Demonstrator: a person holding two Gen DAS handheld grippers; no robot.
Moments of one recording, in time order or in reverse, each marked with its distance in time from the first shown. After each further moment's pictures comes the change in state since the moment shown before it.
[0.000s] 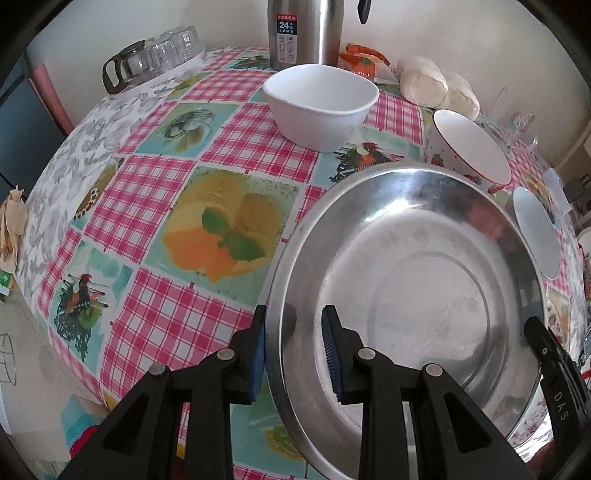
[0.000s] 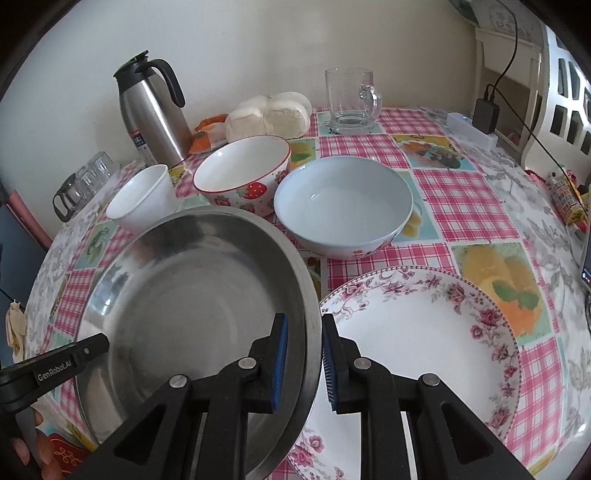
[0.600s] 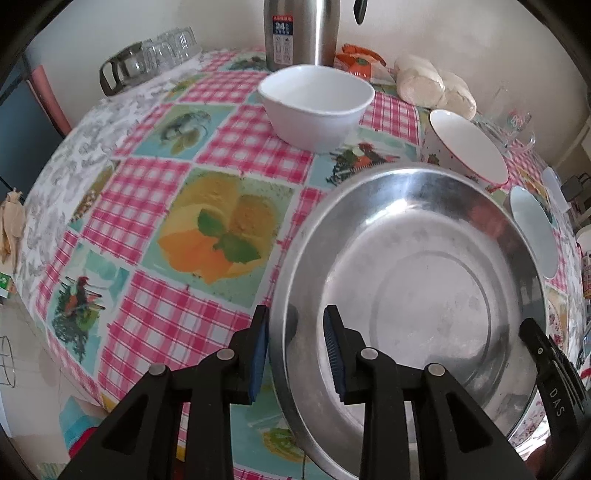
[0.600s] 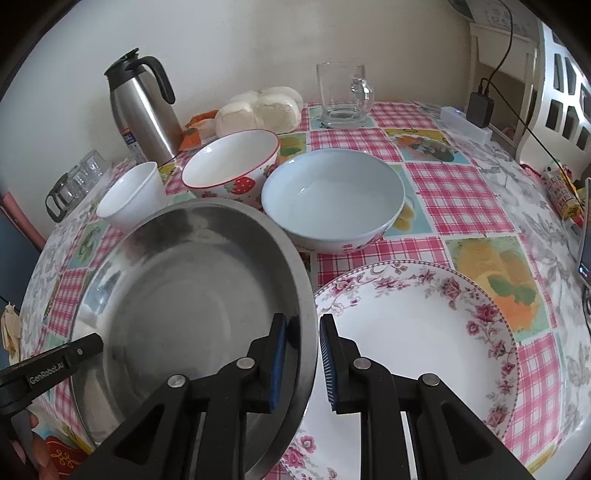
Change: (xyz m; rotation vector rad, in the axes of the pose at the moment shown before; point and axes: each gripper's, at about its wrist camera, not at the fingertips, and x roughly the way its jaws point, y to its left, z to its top) left arm -0.003 0.001 0.001 0.008 -0.017 0.000; right arm 0.006 -0.006 -0.001 0.020 0.017 -0.024
